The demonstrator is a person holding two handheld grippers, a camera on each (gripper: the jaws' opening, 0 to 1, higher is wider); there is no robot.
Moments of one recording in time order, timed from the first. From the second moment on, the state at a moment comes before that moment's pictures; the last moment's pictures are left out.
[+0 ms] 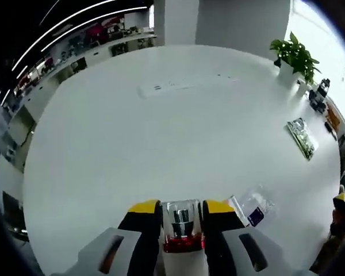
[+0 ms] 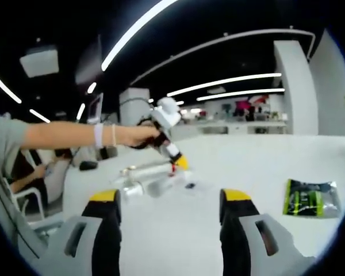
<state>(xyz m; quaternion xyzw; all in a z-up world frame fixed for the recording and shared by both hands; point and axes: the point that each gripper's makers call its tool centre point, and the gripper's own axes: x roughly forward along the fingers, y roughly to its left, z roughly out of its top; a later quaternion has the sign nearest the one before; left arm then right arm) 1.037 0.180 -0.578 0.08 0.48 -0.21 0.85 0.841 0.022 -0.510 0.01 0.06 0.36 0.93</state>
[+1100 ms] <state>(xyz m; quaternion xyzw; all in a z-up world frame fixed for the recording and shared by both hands) 1.011 0.184 -0.449 0.03 0.23 -0.23 0.94 0.833 0.048 -0.510 0.01 0.06 0.38 0.92</state>
